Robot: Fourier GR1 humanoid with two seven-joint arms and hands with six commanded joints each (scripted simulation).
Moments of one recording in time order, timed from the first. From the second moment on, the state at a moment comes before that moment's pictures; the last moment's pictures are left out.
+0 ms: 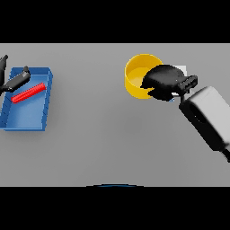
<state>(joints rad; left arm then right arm) -0.58 0.98 -0.66 -1.33 0.29 0.34 0.53 -0.75 -0.52 0.48 -1.40 0.72 0.67 -0.01</state>
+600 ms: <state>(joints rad) -0.57 0.99 -0.67 -1.35 0.28 0.35 0.61 -0.80 -0.56 0.39 -1.03 0.78 0.50 -0.10</state>
